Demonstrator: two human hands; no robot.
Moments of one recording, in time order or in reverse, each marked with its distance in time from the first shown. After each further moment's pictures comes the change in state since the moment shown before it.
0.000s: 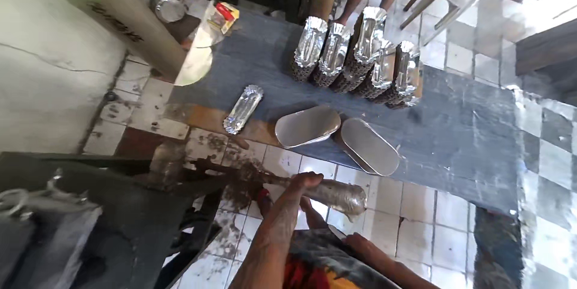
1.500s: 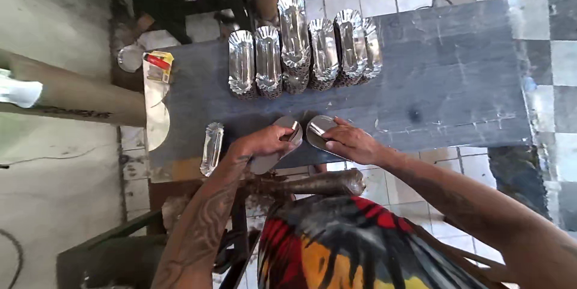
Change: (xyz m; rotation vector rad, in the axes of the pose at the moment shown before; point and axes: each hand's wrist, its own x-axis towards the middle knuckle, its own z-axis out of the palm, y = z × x) left_hand -0.087 0.115 -0.212 0.195 -0.141 0.404; right_hand 0.040 -0.018 -0.260 0.006 0.798 -0.567
